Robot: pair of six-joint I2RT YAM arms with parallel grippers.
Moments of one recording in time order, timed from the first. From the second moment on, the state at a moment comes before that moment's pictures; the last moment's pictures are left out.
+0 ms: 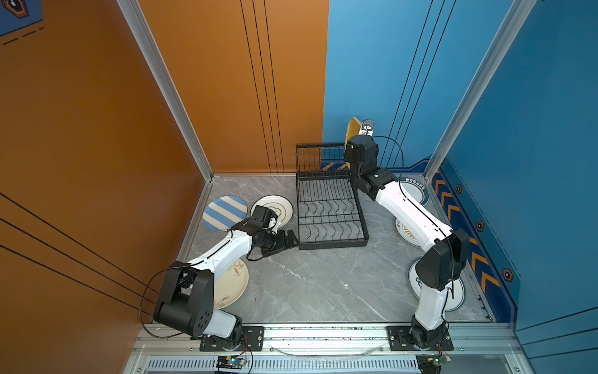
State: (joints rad) left arm -0.29 1.44 0.90 -0.56 0.45 -0.51; right arm 0.52 1.87 1.91 -0.23 0.73 0.18
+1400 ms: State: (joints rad) left arm -0.34 1.41 0.85 -0.55 0.43 -0.51; right arm -0.48 1.25 0.94 -0.86 0.06 0.53
